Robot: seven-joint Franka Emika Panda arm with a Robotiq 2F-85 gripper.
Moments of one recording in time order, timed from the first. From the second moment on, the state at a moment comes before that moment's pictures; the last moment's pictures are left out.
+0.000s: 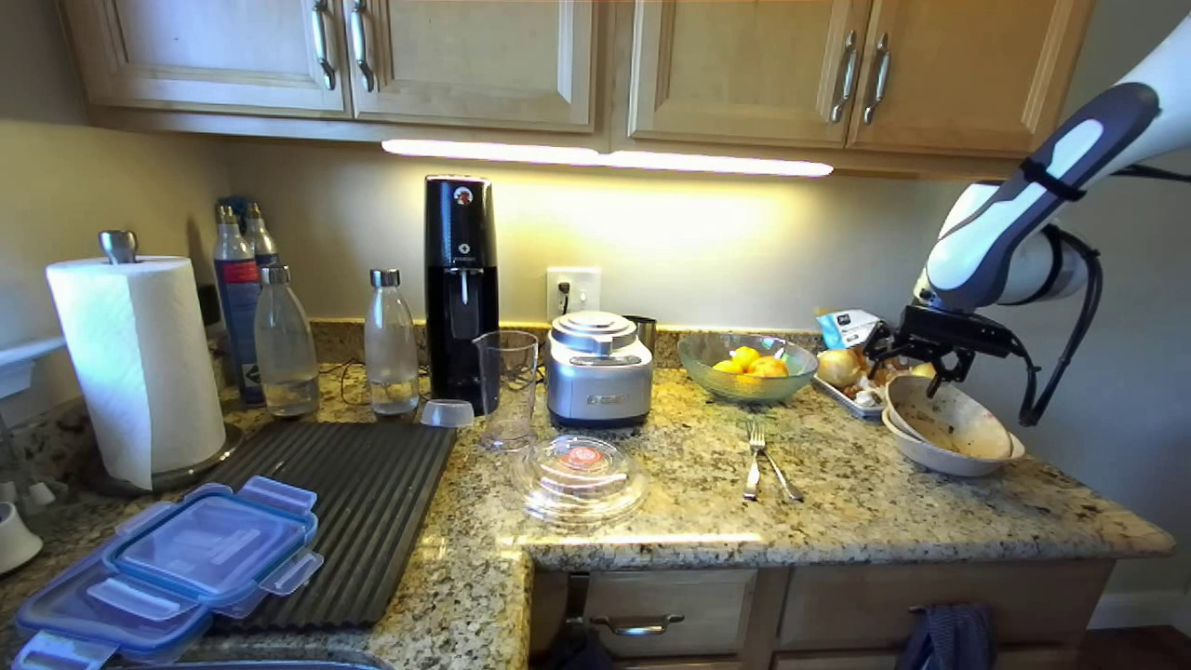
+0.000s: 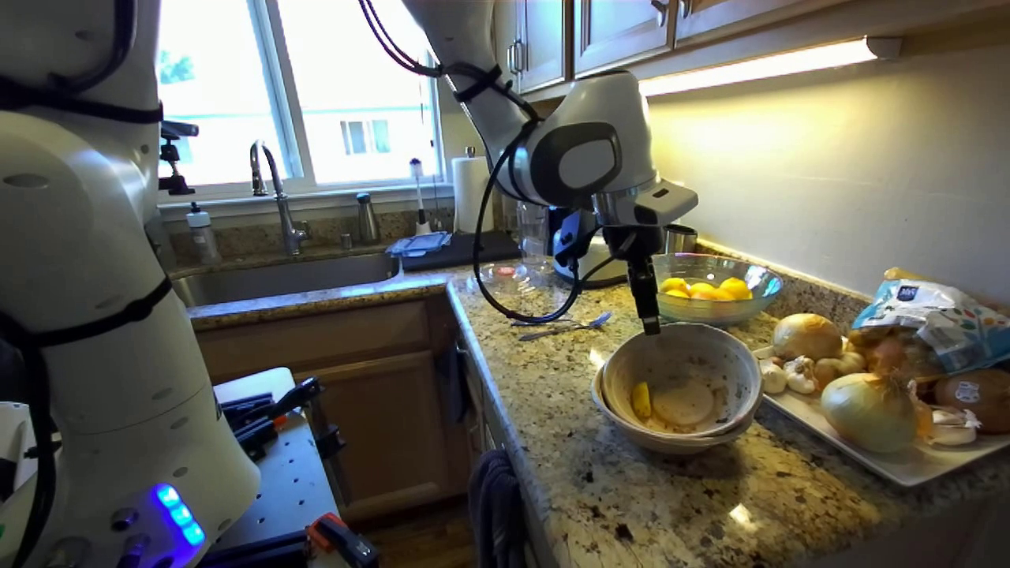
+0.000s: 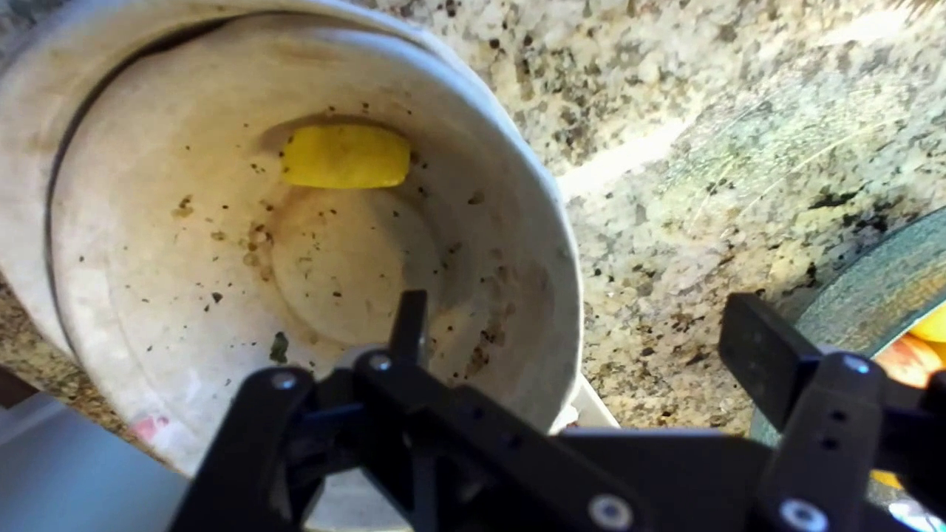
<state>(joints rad) -0.07 0.34 -0.13 -2.24 0.04 2.88 0.61</state>
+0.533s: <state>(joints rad) -0.07 0.44 -0.14 -2.15 0.12 2.89 0.50</state>
